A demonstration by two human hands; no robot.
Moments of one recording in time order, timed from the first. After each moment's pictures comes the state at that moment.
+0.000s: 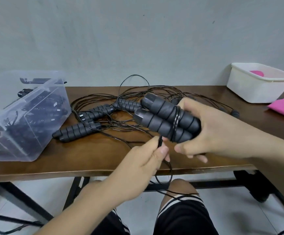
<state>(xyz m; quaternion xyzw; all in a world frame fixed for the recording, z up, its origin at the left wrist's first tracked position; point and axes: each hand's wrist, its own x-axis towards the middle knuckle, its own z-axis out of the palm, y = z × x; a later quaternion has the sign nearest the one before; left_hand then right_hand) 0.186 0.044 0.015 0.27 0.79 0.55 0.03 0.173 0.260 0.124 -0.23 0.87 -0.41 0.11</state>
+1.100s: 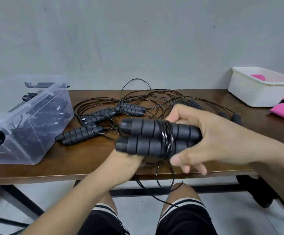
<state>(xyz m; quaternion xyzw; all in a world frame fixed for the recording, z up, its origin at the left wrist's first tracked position) 0.169 0.018 0.005 0.24 0.93 0.20 -0.22 0.189 0.267 0.120 -0.23 0.81 -0.50 0.21</state>
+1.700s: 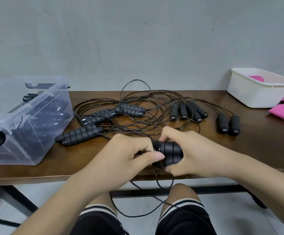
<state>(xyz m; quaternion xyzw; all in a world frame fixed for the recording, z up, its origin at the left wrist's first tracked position) 0.179 0.010 0.058 0.32 0.87 0.36 -0.08 0.160 0.248 0.076 -0.27 0.93 -0.24 0.08</state>
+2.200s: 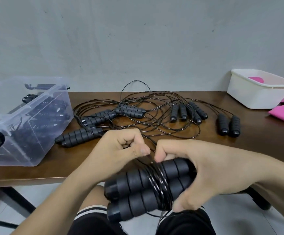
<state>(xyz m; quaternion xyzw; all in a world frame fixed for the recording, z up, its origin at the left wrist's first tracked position) 0.156 -0.005 0.045 0.33 0.78 0.53 -0.07 0.192 0.240 0.098 -0.30 0.84 -0.42 0.16</state>
